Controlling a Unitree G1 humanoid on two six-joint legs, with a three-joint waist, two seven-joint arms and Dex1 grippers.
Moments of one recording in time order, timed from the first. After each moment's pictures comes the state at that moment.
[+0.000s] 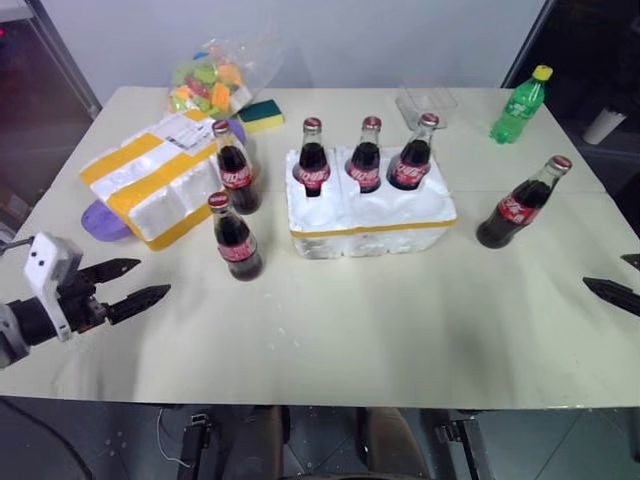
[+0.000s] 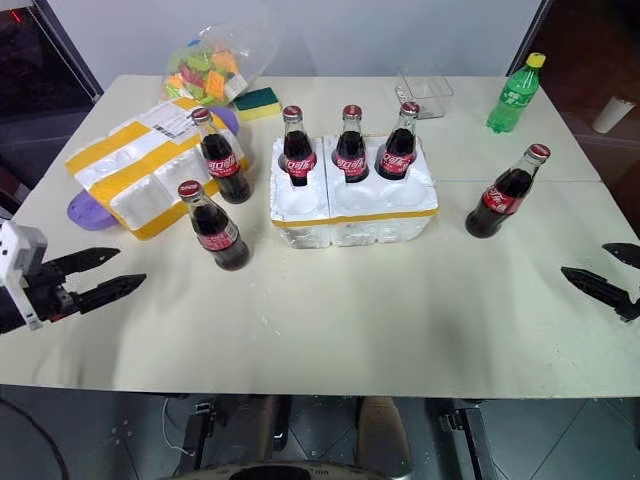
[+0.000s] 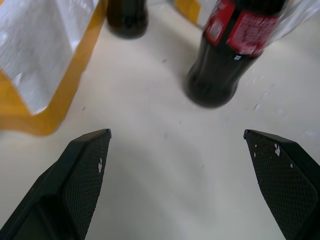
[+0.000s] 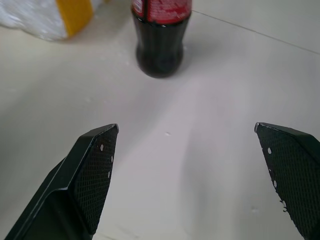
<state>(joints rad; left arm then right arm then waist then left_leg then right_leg) 0.10 0.89 0.56 -0.20 -0.66 0.63 -1.02 0.11 -1.08 -0.71 0.22 0.48 0.40 1.17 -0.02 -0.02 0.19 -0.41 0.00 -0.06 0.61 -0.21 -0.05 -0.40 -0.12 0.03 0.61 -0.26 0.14</state>
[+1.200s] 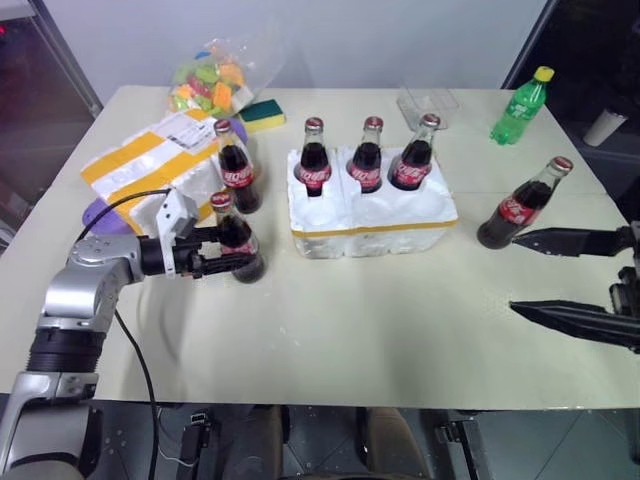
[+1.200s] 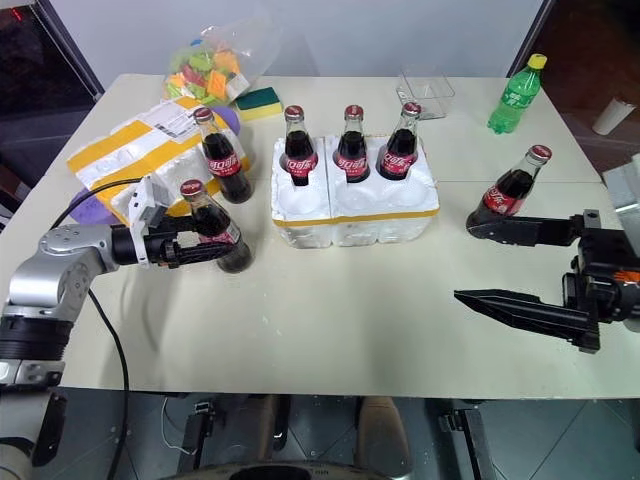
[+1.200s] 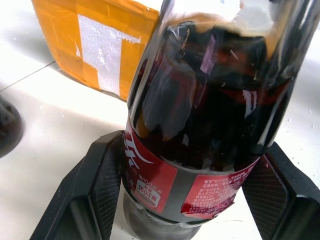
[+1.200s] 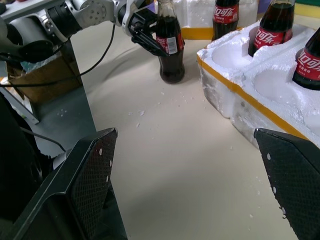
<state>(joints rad) -0.47 0.74 0.04 0.15 -0.46 0.45 -1.20 0.05 -1.18 -0.93 -0.59 1.21 1.08 1.08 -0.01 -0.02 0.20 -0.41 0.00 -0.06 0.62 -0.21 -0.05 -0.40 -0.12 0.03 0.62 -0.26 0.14</state>
